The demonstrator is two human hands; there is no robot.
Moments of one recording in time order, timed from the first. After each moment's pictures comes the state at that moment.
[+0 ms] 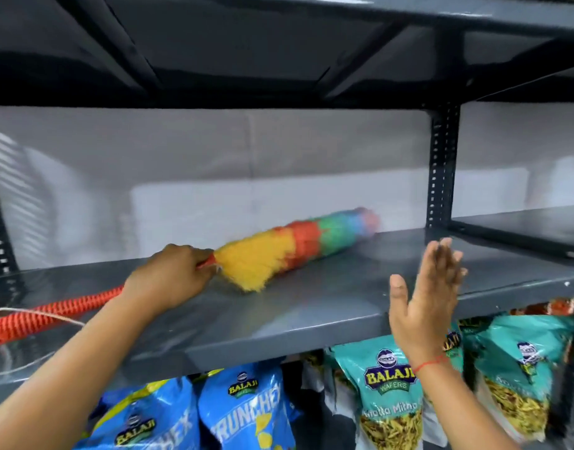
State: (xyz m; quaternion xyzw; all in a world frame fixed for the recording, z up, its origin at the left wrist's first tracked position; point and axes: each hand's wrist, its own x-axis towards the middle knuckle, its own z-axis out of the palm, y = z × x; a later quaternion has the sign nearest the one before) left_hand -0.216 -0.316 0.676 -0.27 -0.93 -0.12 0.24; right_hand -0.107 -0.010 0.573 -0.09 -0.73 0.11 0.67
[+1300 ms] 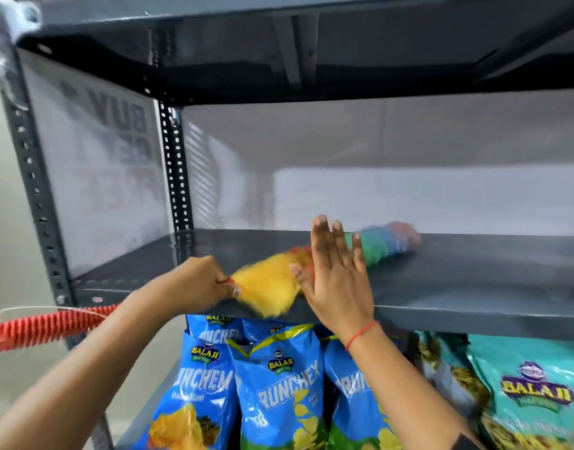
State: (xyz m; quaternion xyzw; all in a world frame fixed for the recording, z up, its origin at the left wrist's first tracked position) left_hand -0.161 -0.501 0.662 -0.12 -0.99 -0.08 0.07; right_hand -0.180 -0.287 0.602 0.12 -0.83 0.08 0.54
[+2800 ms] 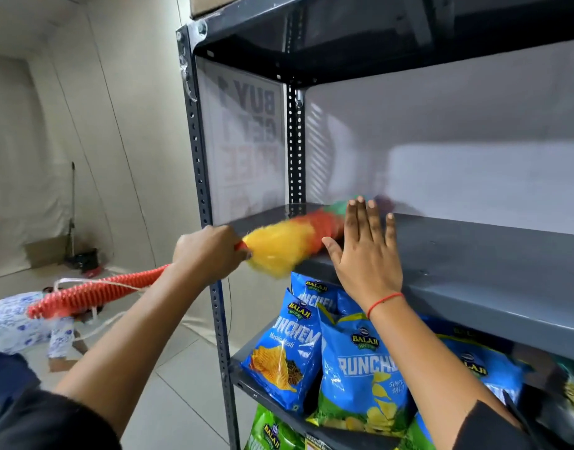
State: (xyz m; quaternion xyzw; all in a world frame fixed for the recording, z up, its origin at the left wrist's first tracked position) left_hand -0.083 -0.554 0.652 0.18 -0.96 0.05 0.22; right_hand -0.195 -0.359 0.600 0.21 -0.85 0.11 0.47
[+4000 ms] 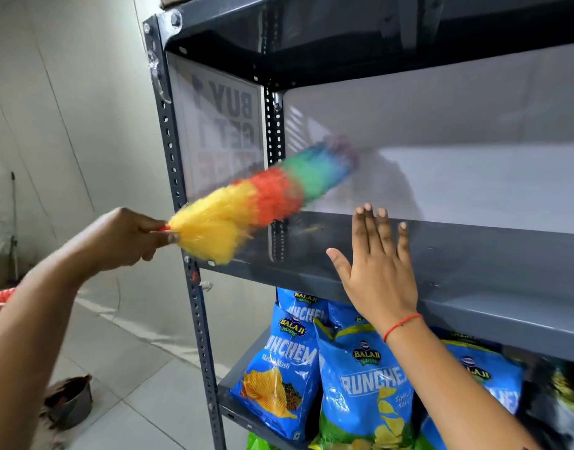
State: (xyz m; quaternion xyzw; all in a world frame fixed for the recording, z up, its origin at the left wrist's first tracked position) left_hand -0.081 -0.661 0.692 0.11 -0.92 -0.28 0.23; right_hand -0.192 -0.360 0.601 0.15 -0.86 0.08 0.49
